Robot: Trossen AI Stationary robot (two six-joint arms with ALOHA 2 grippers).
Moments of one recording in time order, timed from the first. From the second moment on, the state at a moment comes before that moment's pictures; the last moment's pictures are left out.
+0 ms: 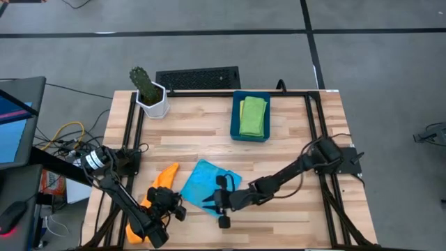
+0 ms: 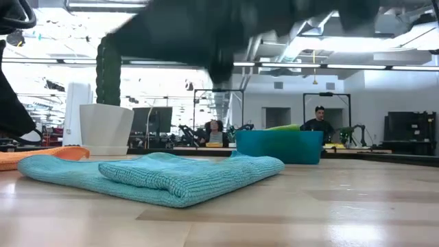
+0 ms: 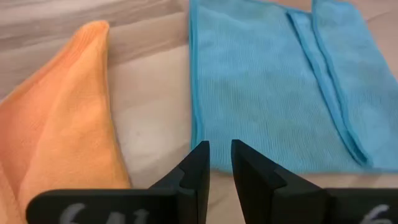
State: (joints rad) left arm -0.95 1.91 1.12 -1.01 -0.80 -2.21; right arm 0.47 2.07 1.25 0.46 0.30 0.16
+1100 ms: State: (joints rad) left arm -0.86 1.84 0.87 -0.55 -0.75 -1.96; right arm 0.57 1.85 1.25 0.19 0.45 0.24
